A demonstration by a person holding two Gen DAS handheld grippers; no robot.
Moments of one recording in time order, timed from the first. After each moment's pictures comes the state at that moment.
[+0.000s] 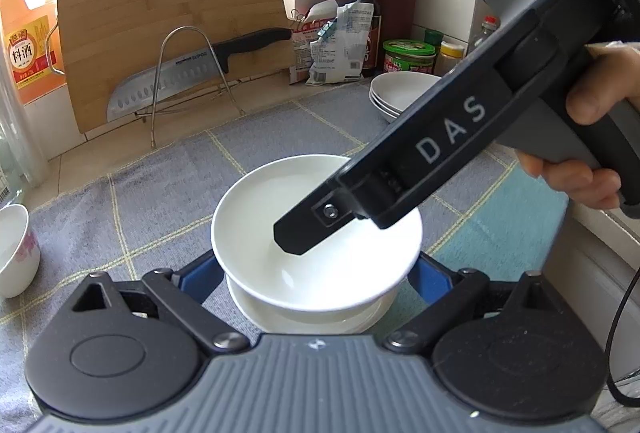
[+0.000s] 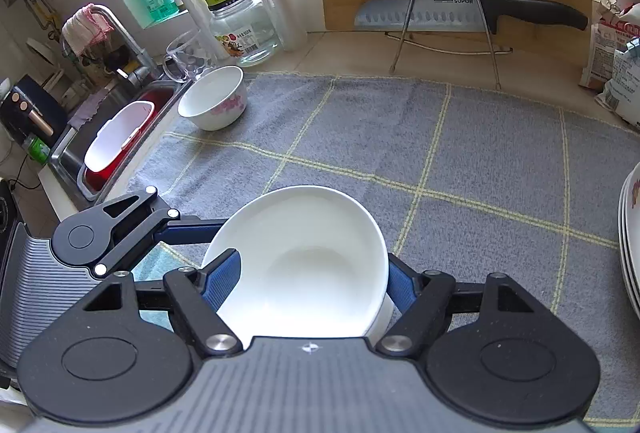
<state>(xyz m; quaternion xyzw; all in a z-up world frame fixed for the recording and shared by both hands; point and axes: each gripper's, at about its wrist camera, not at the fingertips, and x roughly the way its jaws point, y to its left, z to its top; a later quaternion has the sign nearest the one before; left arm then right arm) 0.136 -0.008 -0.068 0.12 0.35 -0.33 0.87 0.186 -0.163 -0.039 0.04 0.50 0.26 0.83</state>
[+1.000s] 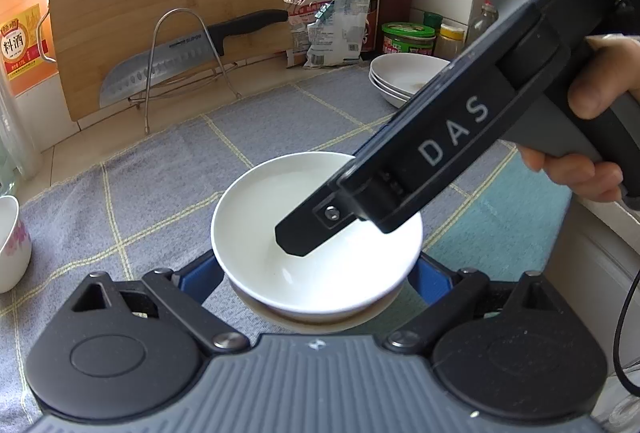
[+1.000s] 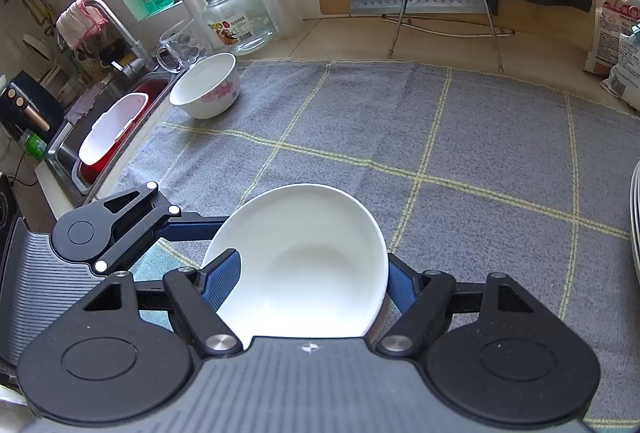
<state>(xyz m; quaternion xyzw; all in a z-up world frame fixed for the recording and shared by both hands) 0.141 -0.013 -0.075 0.13 0.36 -0.33 0.86 0.189 -0.160 -0.057 0.04 0.50 0.27 0.82</state>
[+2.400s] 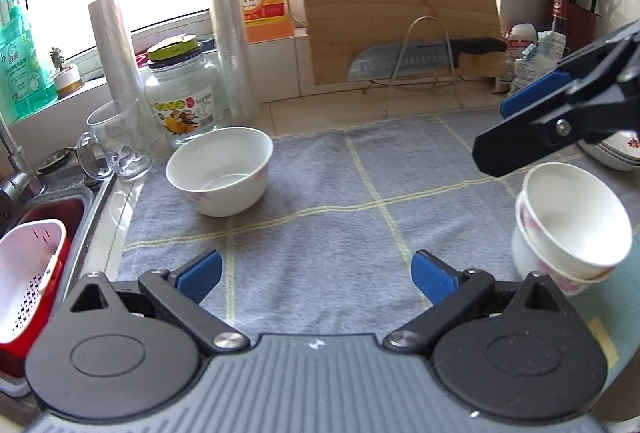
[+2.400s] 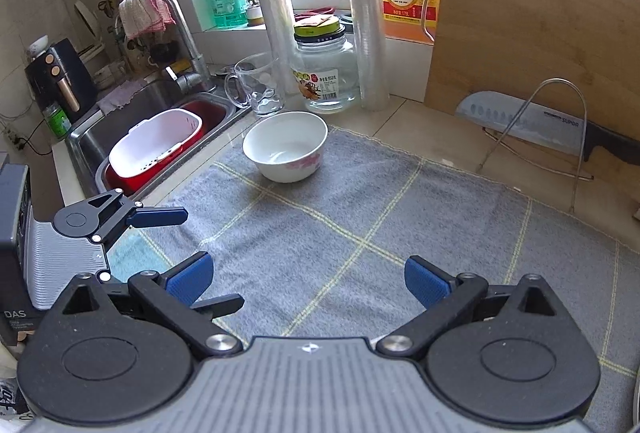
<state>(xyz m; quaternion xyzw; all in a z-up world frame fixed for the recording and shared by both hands) 0.159 0.135 -0.071 0.09 0.35 -0.10 0.93 0.208 -0.045 -0.012 -0.04 0.42 0.32 0.85</state>
